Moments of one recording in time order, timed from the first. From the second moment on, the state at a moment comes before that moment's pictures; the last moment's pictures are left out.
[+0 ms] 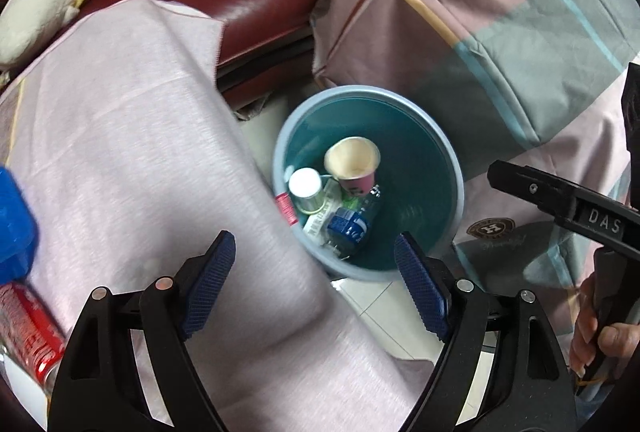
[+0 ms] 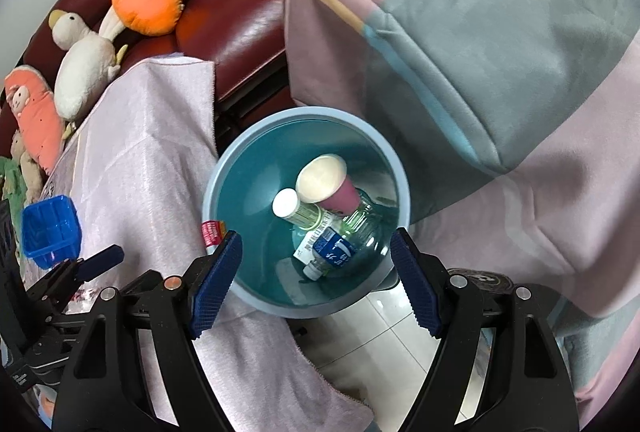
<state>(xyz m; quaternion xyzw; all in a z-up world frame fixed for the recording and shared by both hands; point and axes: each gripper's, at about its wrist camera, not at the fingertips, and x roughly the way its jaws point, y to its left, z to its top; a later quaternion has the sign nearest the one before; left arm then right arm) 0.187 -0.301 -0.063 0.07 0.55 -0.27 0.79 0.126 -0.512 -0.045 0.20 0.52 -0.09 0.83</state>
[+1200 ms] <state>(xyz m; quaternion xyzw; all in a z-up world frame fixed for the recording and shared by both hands) 0.151 0.025 -0.054 -0.13 0.54 -0.10 0.83 0.148 -0.227 -0.061 0.09 0.59 0.07 0.80</state>
